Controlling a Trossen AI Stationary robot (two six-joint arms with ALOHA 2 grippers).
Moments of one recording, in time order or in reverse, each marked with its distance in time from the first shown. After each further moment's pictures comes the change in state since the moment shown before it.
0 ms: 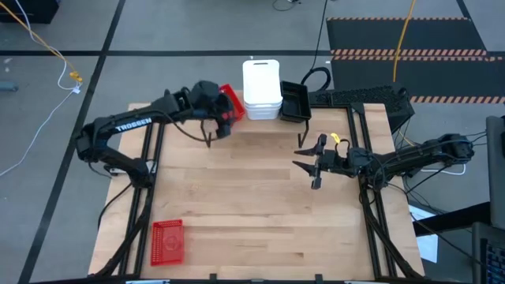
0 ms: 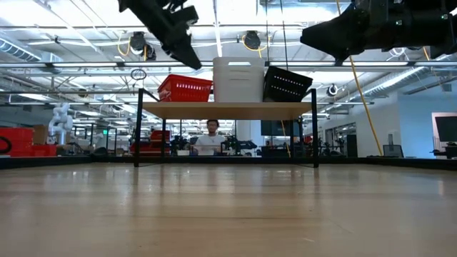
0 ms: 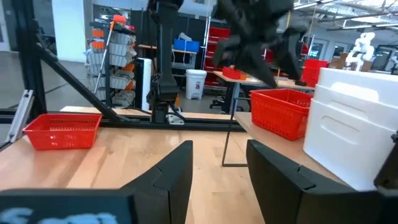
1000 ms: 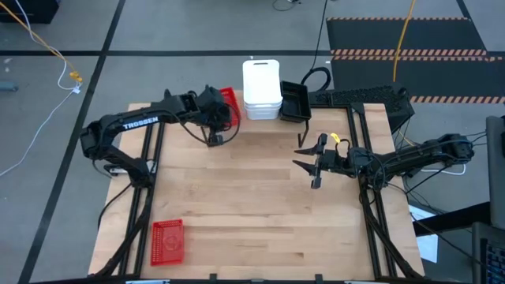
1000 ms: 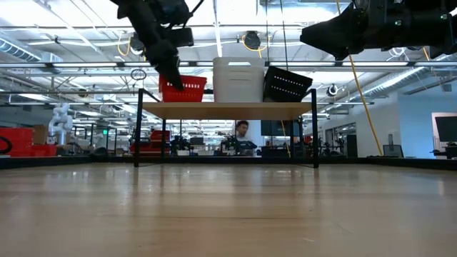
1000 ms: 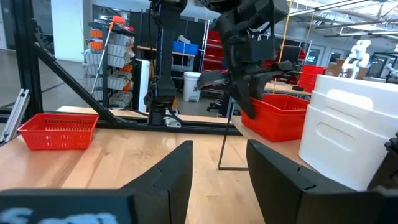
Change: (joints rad) left arm -0.004 0.061 -0.008 -0.236 0.037 0.086; right arm -0.003 0.000 0.000 0.013 0.002 -0.027
